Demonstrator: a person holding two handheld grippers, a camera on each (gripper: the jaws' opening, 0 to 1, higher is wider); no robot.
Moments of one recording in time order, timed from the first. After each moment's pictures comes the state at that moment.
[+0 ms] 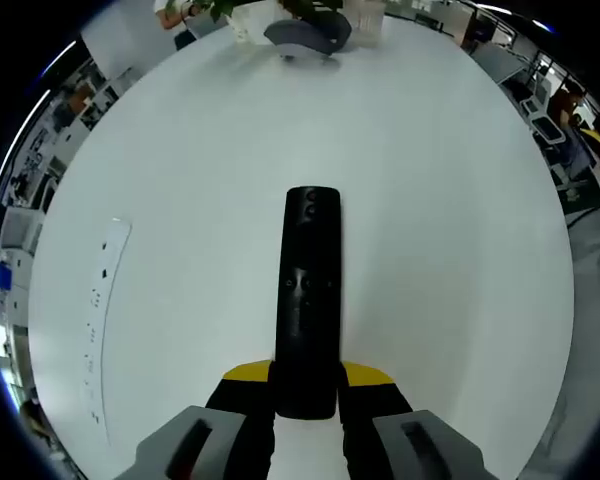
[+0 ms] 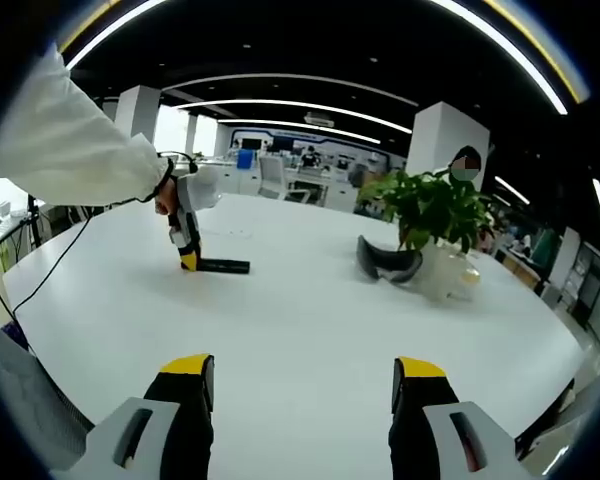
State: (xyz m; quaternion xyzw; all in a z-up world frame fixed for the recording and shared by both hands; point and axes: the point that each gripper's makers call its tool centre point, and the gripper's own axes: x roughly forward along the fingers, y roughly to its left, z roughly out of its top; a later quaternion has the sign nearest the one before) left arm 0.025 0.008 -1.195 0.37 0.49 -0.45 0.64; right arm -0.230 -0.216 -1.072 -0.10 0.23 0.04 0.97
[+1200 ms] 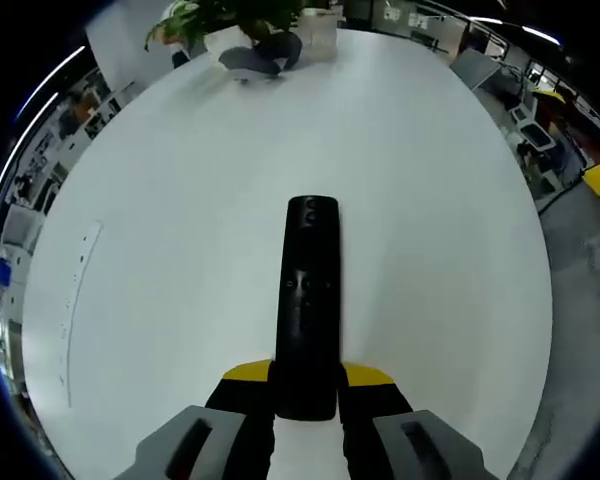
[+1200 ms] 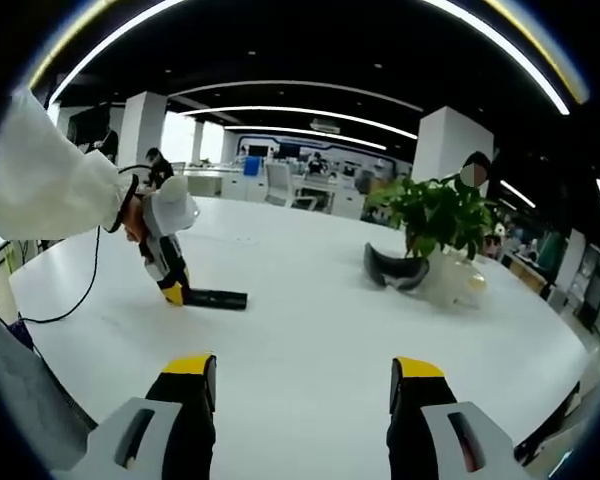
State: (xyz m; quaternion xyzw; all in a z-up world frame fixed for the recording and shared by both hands) left arm -0.077 -0.002 -1.195 0.34 0.46 -0.47 0.67; right arm -0.232 -0.207 -1.068 -0.09 0.21 0.06 0.97
